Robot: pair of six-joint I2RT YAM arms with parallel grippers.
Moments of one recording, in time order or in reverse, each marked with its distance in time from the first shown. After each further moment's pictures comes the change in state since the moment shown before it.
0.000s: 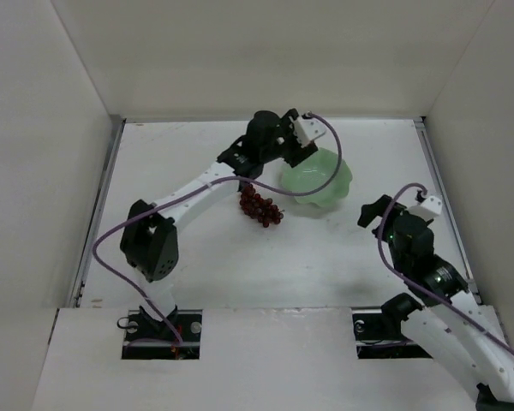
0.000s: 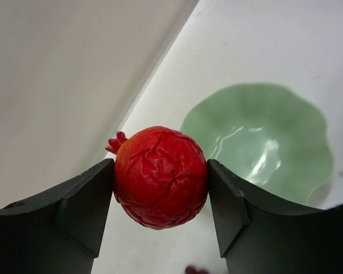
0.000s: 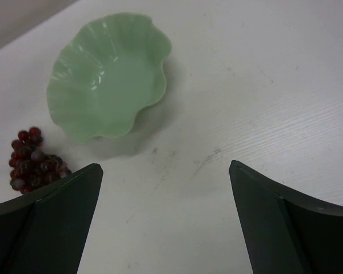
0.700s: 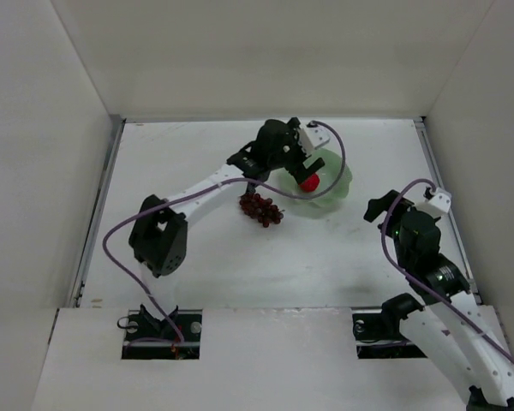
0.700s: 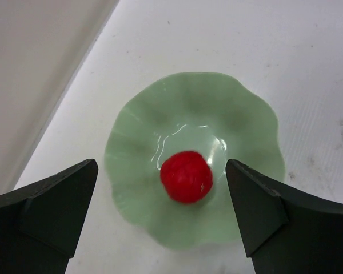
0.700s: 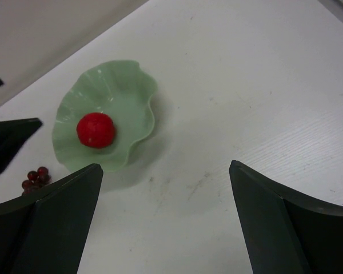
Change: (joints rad) left arm -0.076 0.194 0.076 -0.010 0.031 -0.109; right arm -0.146 -0.062 0.017 0.020 -0.033 -0.017
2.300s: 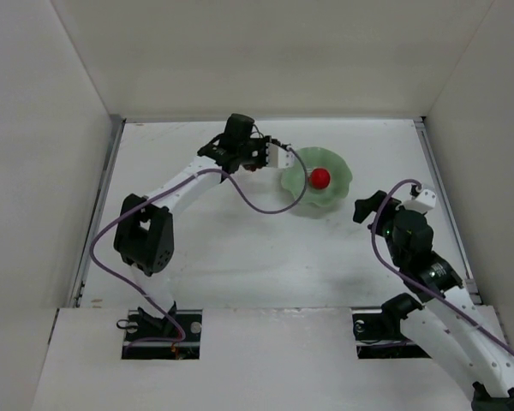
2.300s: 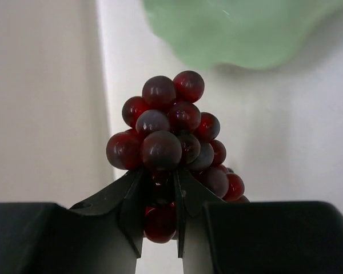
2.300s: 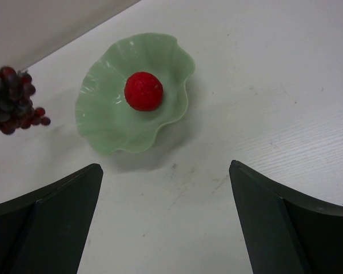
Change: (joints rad) left arm 0.221 -0.148 -0.163 -0.279 0.074 0.818; right arm 0.068 0.058 -0.045 0.119 -0.090 -0.029
